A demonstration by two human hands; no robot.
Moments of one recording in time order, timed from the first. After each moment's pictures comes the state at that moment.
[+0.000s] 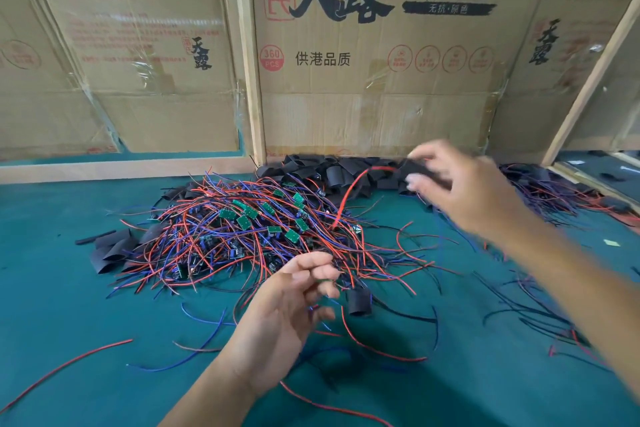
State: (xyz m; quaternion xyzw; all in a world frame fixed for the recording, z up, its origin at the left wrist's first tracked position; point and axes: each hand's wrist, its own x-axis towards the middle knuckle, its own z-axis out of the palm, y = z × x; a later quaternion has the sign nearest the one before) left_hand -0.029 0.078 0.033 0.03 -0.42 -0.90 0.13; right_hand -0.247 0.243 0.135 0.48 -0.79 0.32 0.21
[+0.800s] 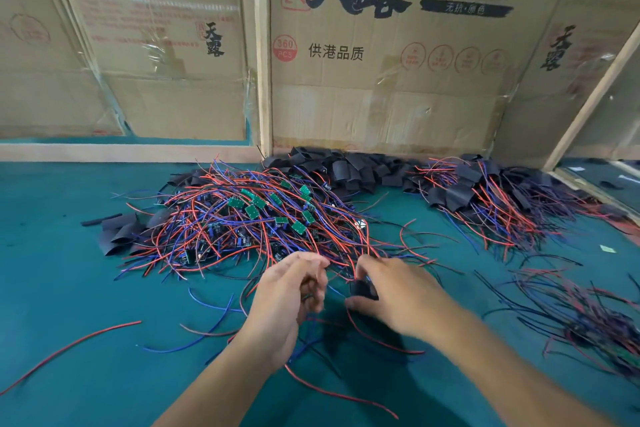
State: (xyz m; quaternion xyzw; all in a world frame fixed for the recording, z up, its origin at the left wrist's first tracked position) left_hand -0.039 0.076 0.023 0.21 -0.51 -0.80 0.22; right_hand -0.163 0.209 0.047 0.46 -0.89 0.03 -0.05
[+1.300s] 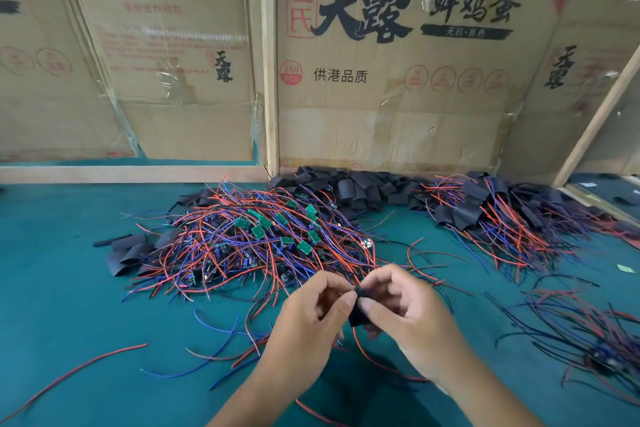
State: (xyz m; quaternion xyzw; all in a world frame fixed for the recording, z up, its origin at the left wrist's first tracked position) left_hand -0.033 0.085 0.024 0.13 -0.76 -0.59 0.25; right_hand -0.146 0.220 0.031 0.38 -0.67 0.61 -0.19
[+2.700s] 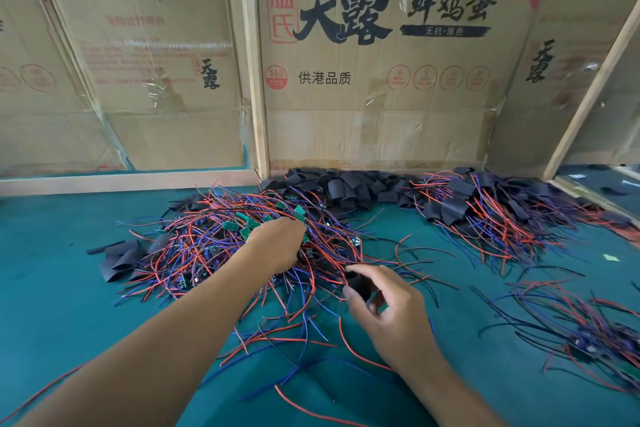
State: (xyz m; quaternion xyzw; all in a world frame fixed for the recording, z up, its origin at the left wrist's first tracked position) left_hand -0.116 -0.006 0.080 0.18 -0.98 0.03 -0.05; right_hand -0.150 0.214 0.007 0.42 -0.72 0.55 0.08
